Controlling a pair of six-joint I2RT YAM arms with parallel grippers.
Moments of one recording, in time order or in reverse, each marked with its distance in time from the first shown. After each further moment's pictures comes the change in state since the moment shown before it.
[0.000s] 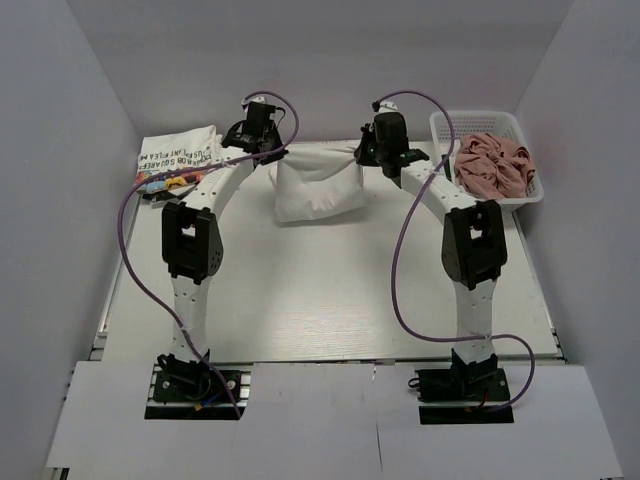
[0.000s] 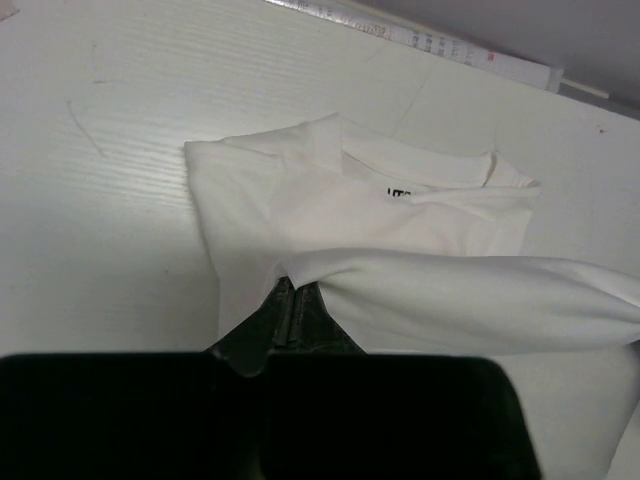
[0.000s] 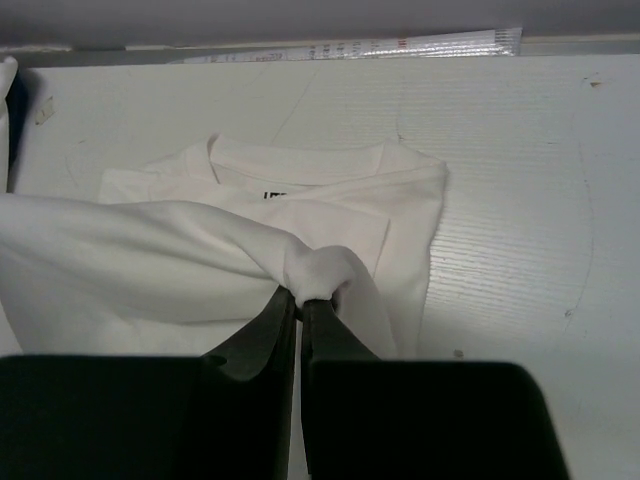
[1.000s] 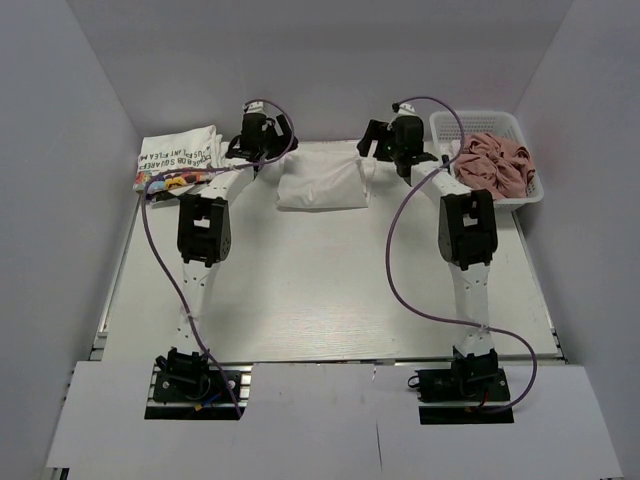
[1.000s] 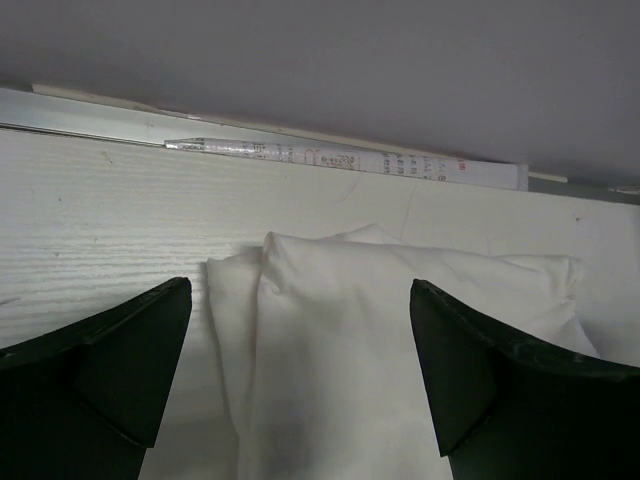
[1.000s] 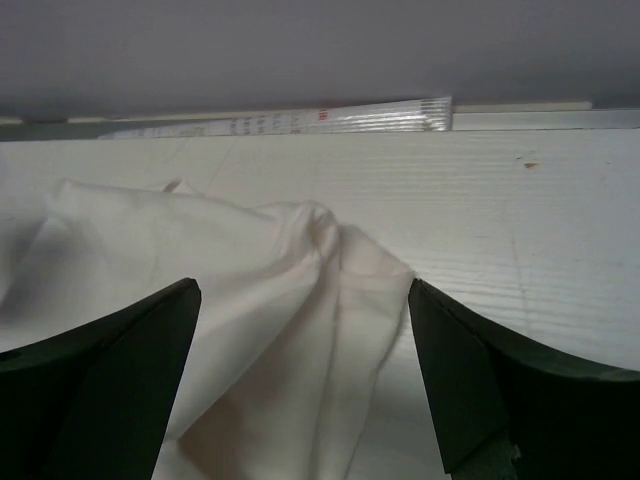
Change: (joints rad) left arm 0.082 0.348 0.129 0.486 0.203 0.053; right arm -0.141 0.302 0.167 0.232 -0.134 0.004
